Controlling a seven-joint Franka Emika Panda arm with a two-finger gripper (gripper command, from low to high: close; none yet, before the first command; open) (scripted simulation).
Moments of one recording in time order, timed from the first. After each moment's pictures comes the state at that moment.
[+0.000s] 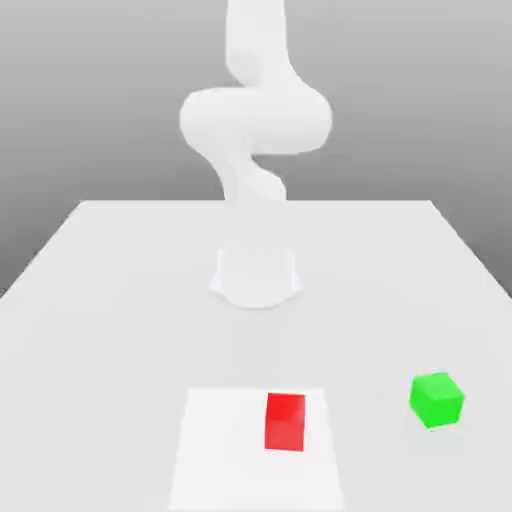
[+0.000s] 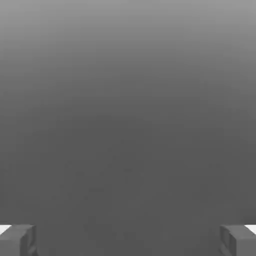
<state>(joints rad) 0.01 -0.71 0.00 -2.35 0.01 2.35 0.81</state>
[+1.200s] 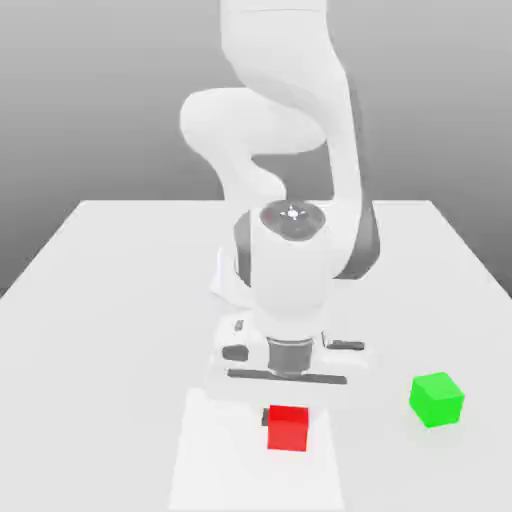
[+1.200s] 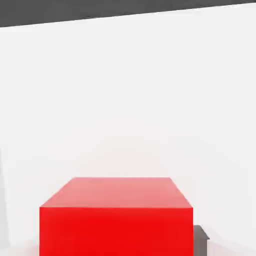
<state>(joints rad) 0.06 0.20 0.03 -2.72 -0.03 2.92 1.00</state>
